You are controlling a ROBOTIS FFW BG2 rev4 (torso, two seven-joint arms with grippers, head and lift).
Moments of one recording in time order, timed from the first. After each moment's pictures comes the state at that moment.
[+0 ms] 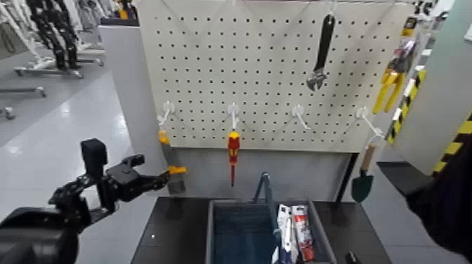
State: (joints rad) left arm -0.31 0.37 -0.11 -1.30 0.34 0.11 -0.66; right arm 0.40 -0.09 0.21 -1.61 -0.09 -0.48 -0.16
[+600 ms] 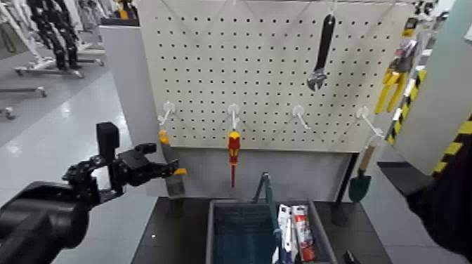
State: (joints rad) left arm -0.48 0.39 -0.23 -1.13 0.37 0.09 -0.73; right arm 0.40 -0.09 0.21 -1.61 -0.09 -0.48 -0.16
